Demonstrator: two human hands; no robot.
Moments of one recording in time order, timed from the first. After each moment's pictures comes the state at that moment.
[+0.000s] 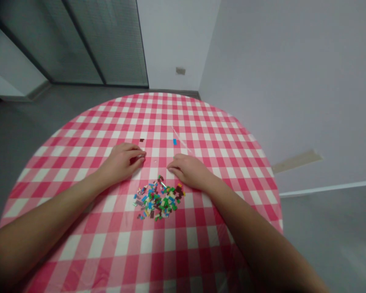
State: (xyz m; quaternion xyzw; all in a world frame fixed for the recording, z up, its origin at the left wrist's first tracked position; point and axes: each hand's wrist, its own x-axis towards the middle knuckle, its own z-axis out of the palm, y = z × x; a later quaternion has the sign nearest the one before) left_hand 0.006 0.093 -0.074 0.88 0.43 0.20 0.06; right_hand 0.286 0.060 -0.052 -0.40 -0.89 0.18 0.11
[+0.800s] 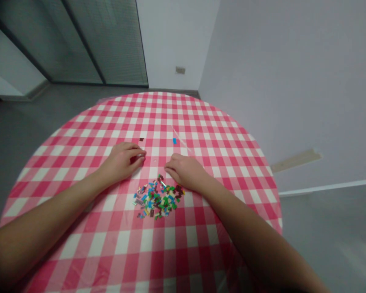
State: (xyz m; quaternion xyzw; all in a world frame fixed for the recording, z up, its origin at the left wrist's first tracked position) left_hand 0.007 0.093 -0.074 0.87 0.44 0.20 0.06; right_hand 0.274 0.053 -0.050 -0.42 -0.89 0.12 0.08
